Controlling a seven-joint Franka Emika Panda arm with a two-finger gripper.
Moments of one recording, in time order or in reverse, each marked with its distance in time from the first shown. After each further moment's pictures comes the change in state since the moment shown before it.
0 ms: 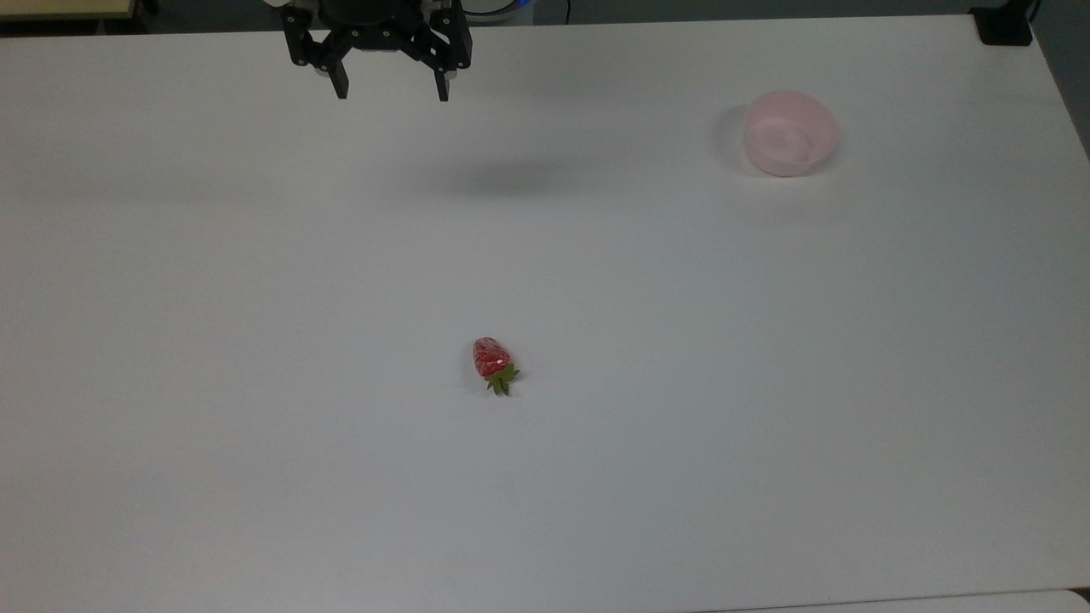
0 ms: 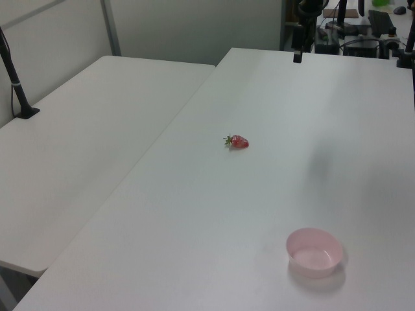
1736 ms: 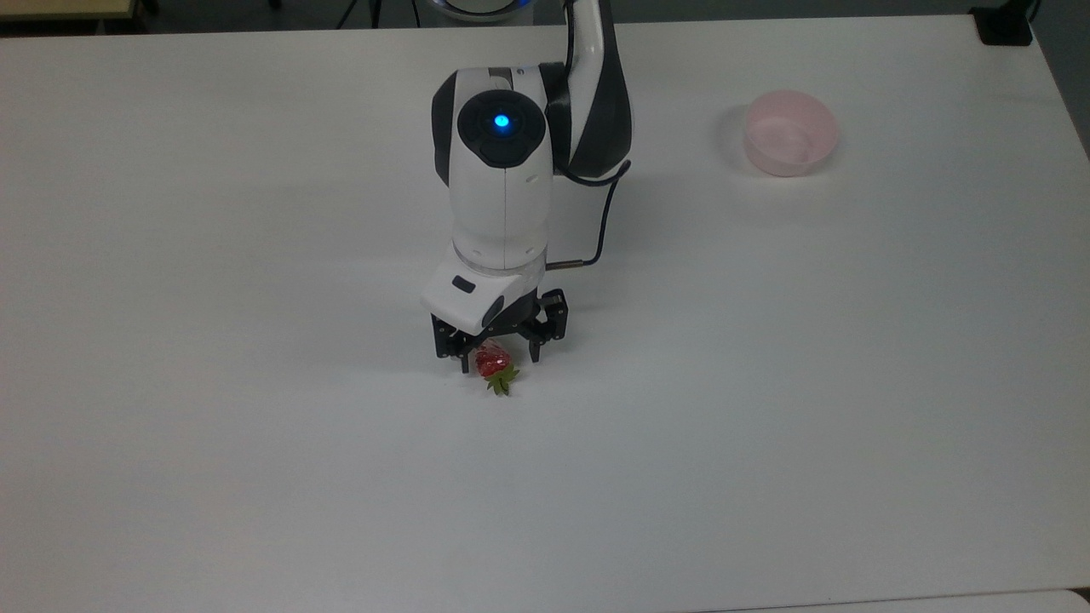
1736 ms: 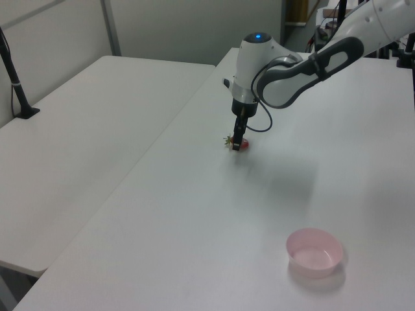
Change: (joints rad) arm 0.107 0.548 0.045 0.073 -0.053 0.656 -0.057
